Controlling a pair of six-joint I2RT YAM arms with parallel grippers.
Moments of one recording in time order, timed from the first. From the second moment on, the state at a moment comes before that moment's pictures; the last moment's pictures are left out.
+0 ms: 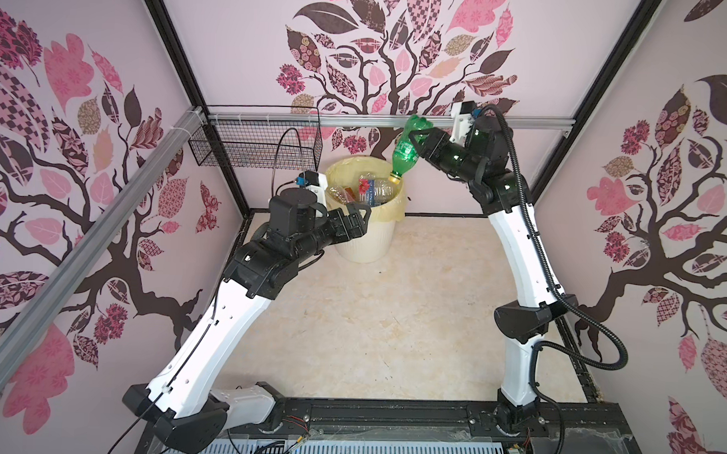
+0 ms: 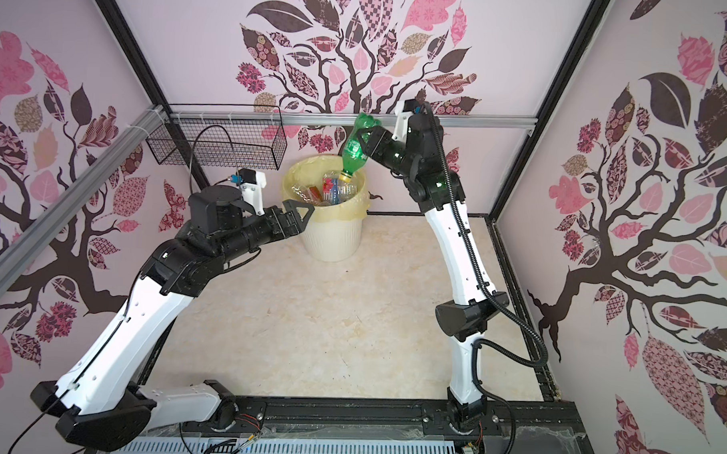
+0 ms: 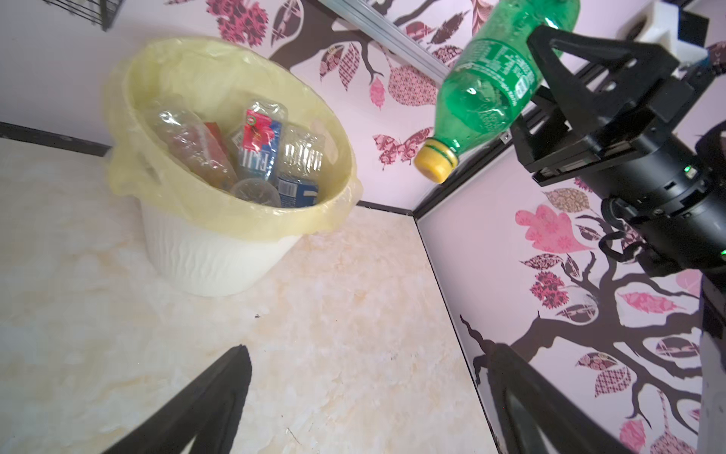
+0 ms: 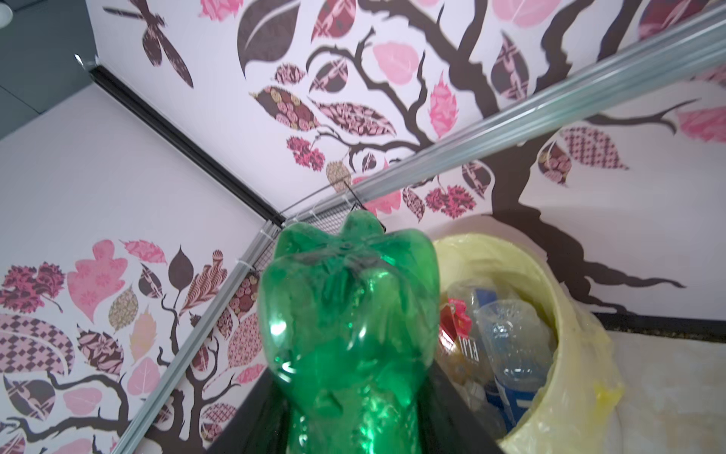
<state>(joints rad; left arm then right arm) -0.54 1.26 1.67 -0.71 -0.03 -0.63 0.38 2.04 2.61 -0.55 -0.25 0.73</state>
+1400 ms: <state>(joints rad) -0.30 0.97 1.00 -0.55 -0.58 -0.41 0.22 1.57 1.69 -0.39 -0.04 0.48</state>
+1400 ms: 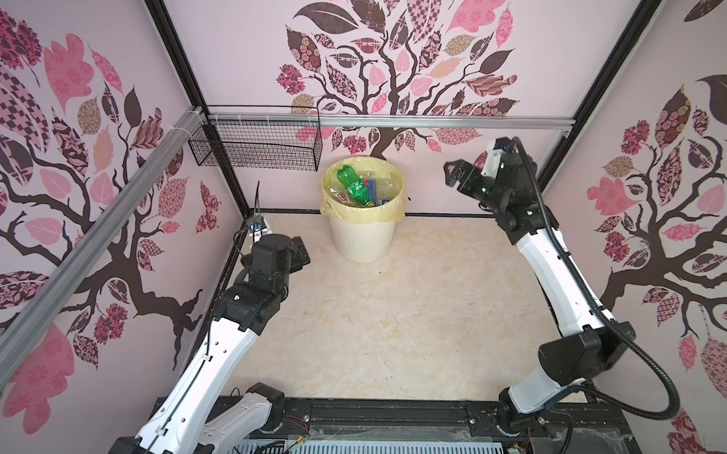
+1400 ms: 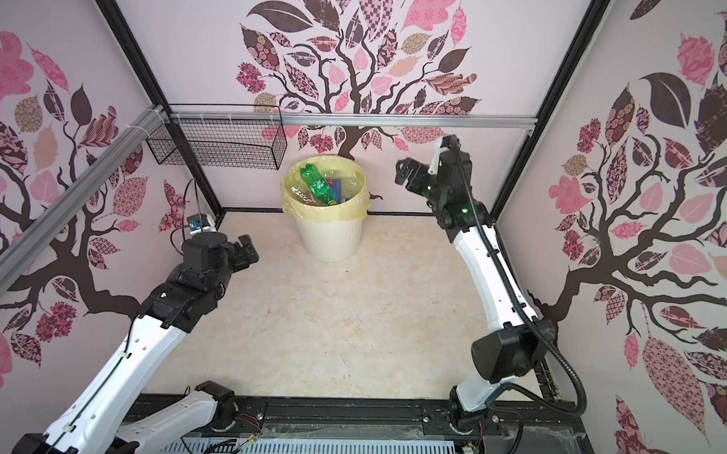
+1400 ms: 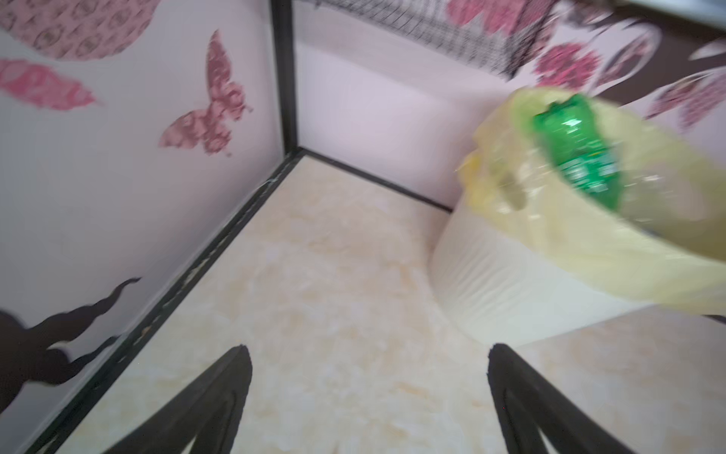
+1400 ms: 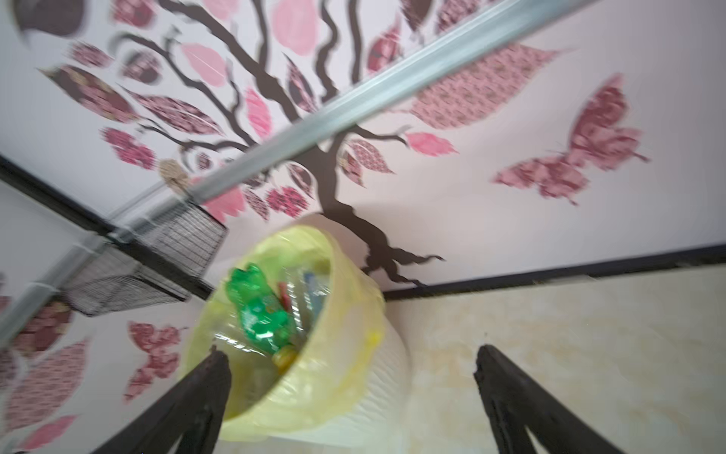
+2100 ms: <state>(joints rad) -0.08 1.11 0.32 0.24 -0.47 -0.23 0.19 1.46 0.36 0.58 0.40 0.12</state>
